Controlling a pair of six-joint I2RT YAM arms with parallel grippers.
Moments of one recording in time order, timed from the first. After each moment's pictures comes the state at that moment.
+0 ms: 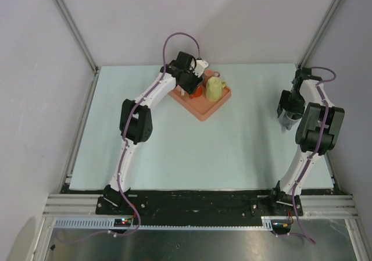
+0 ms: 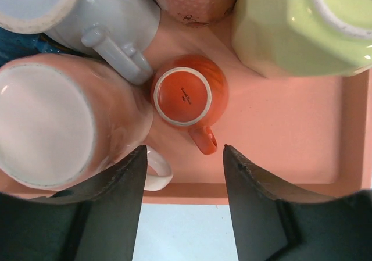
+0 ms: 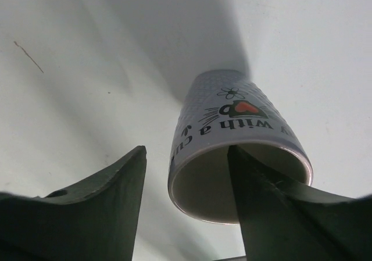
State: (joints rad) left arm -0.47 2.42 2.28 -0.72 0.14 0.36; right arm -0.25 2.00 1.62 -0.94 0.02 0.12
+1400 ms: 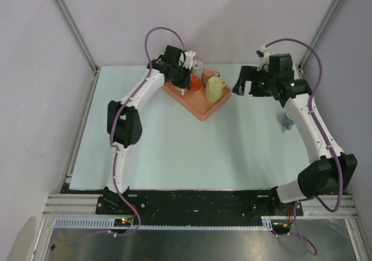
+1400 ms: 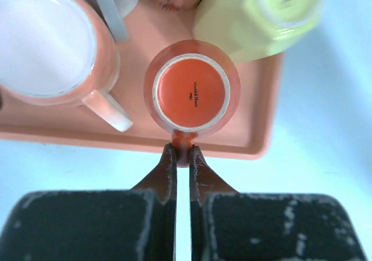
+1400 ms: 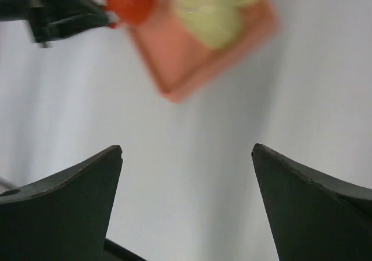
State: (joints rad) left arm -0.43 2.28 2.15 -0.76 0.27 0.06; right arm 0.15 1.47 1.54 -0.76 -0.23 0.20
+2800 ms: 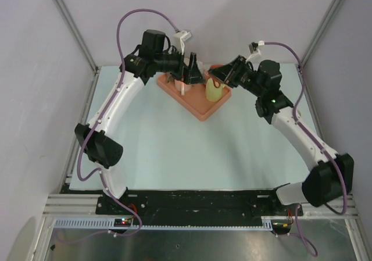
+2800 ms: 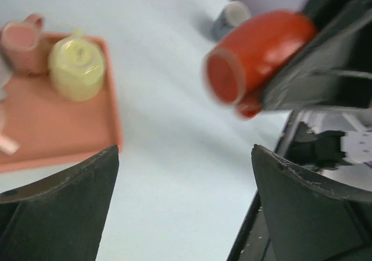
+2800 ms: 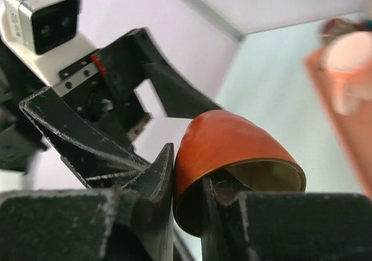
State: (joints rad) left arm -0.45 1.85 2.10 -0.76 0.72 -0.14; right arm 0.37 1.43 1.24 0.30 -0.50 0.98
